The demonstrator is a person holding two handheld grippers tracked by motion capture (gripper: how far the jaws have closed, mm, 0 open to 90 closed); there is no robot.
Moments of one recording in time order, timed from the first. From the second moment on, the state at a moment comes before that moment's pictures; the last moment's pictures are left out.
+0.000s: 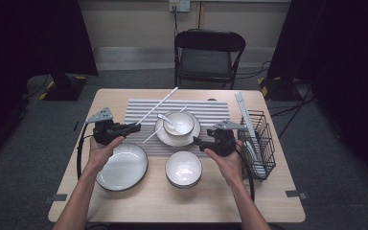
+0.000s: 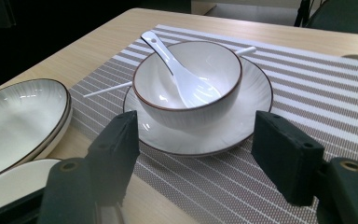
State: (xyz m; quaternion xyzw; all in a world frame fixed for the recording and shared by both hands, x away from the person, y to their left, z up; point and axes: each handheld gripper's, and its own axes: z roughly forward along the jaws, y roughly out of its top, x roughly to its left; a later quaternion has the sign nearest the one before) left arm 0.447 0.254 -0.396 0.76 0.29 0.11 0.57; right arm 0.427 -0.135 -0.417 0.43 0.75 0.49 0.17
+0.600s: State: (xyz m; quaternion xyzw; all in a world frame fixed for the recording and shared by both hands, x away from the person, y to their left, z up) left arm 0.462 0.252 -0.375 0.75 0.29 0.13 0.58; right arm 0.428 -0.148 -0.445 0.46 0.75 0.44 0.18
